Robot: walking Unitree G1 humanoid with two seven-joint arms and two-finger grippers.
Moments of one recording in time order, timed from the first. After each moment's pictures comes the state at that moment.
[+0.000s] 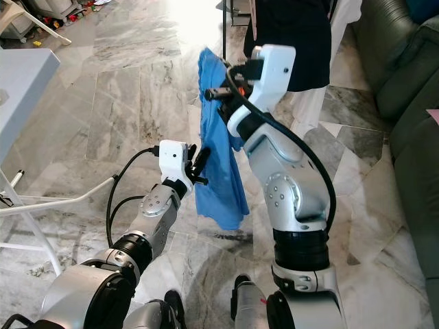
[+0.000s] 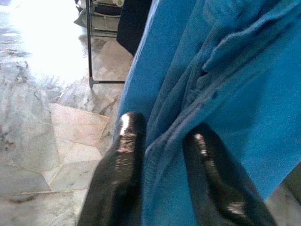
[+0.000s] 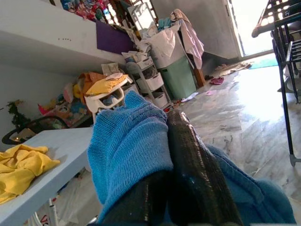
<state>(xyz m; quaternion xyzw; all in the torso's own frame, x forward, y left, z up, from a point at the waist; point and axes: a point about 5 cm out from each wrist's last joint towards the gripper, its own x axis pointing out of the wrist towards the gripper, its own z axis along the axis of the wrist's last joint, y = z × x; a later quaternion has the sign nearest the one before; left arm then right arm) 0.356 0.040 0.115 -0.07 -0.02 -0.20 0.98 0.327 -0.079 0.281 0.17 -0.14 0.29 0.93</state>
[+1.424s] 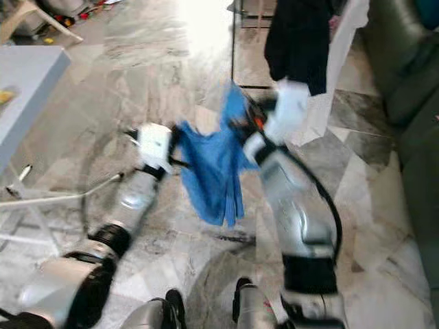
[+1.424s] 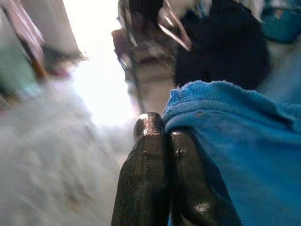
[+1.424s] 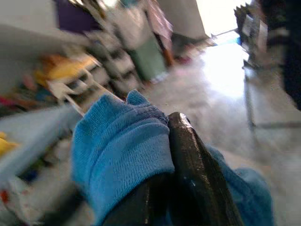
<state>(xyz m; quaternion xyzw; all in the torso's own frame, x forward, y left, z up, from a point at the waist) 0.372 0.094 0.154 0.08 -0.16 -0.13 0.98 0.324 -0.117 0.222 0.16 -0.08 0.18 0.97</state>
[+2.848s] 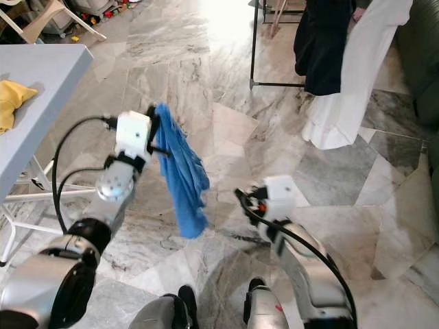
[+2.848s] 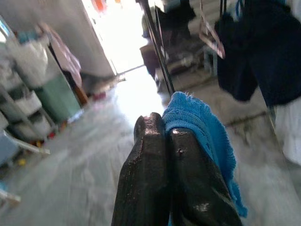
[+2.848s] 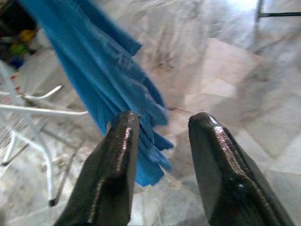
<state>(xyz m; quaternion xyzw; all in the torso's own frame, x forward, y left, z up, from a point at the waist) 0.373 0.120 0.157 0.13 -0.17 -0.12 0.97 0.279 -0.146 0.104 0.06 0.12 0.18 0.98</state>
